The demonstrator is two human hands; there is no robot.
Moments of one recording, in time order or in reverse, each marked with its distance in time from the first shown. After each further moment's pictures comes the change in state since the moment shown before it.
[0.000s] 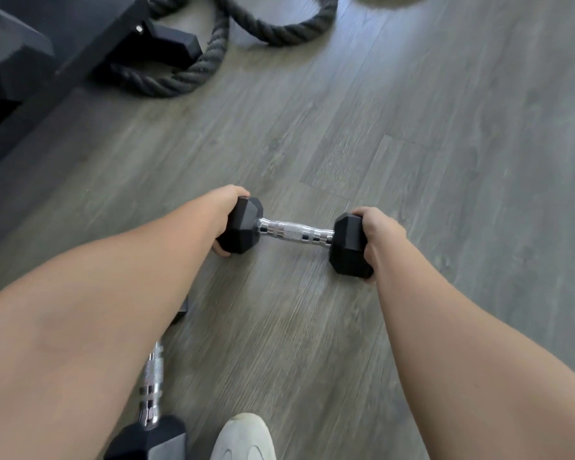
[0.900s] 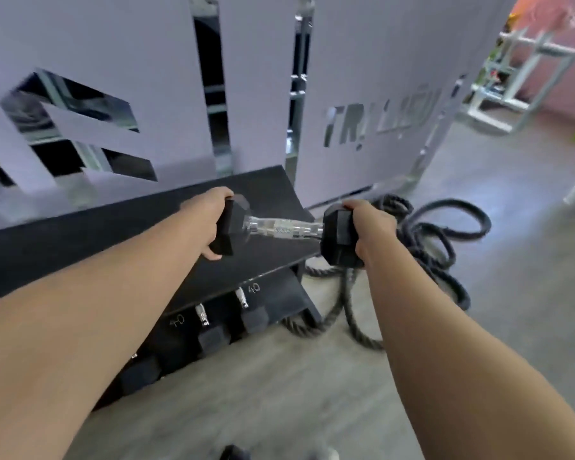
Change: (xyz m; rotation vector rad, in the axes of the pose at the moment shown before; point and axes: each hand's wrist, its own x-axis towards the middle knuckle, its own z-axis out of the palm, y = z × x) left_hand -0.654 0.336 -0.612 -0.864 0.318 0.171; right_hand -0.785 -0.607 0.151 -0.220 -0.455 -0.608
